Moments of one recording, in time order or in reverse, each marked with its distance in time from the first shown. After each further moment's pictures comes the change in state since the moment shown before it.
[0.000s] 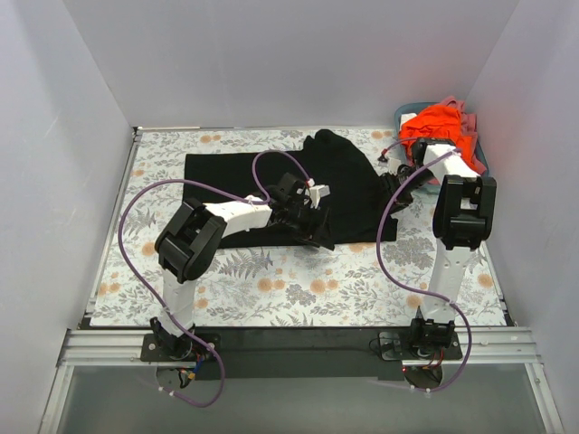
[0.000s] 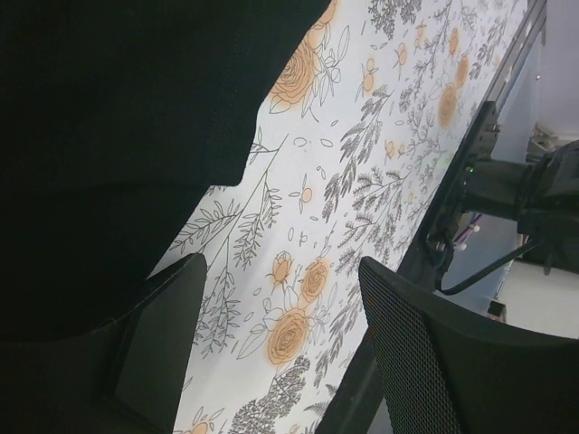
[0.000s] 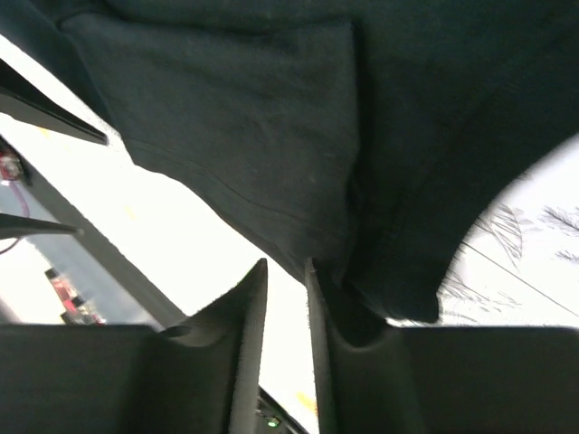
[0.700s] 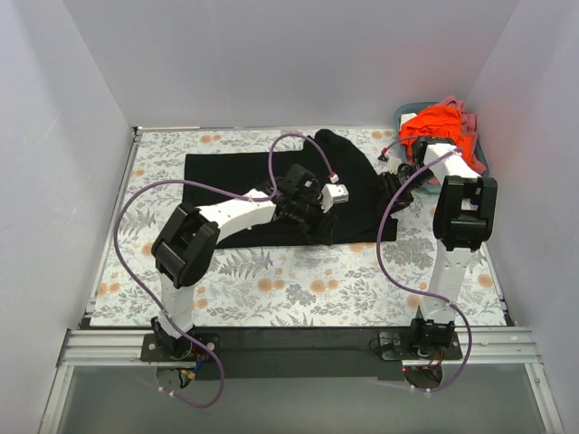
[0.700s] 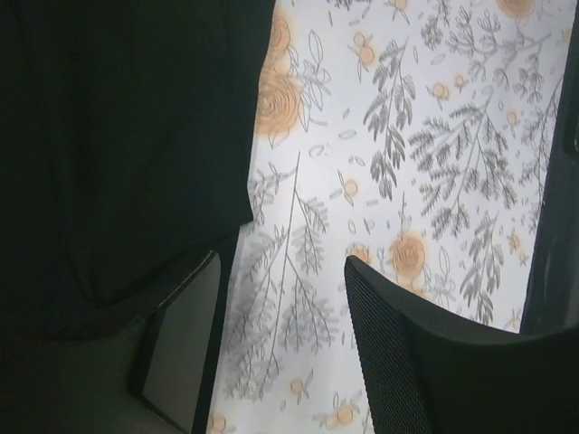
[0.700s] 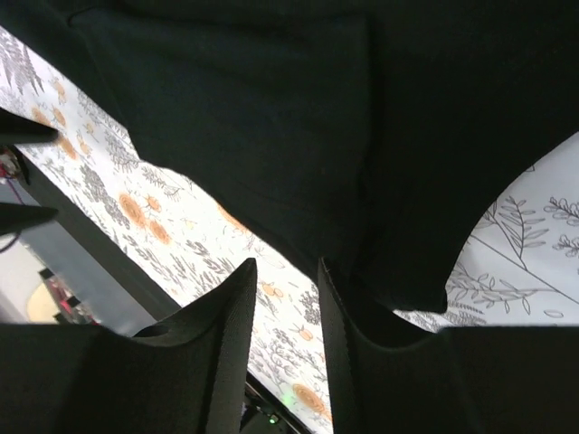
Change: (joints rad) left arm -0.035 -0.077 0.094 -0.146 -0.065 0.670; right arm 0.003 -0.031 0.000 -0.010 0.013 -0.012
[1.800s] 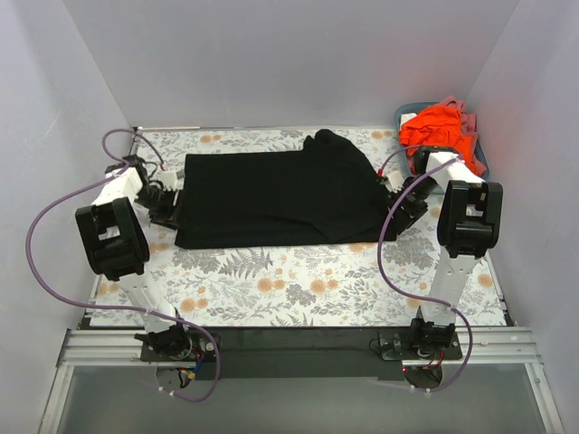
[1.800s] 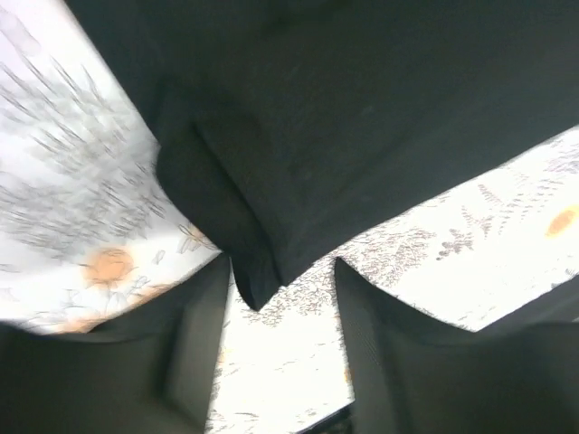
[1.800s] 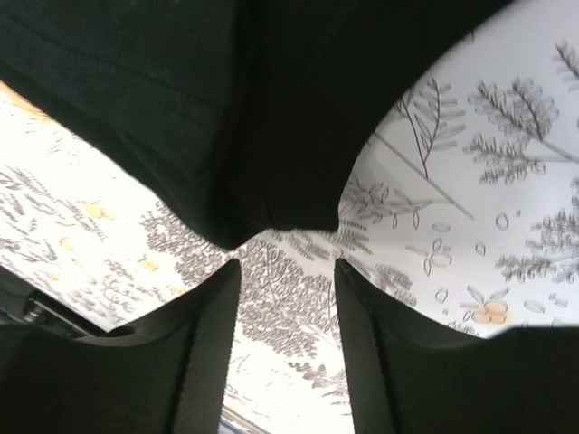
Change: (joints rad) left arm 1.003 -0.039 -0.050 -0.655 -0.217 0.225; right arm -0.005 -0.069 -0.163 0.048 0.341 -0.355
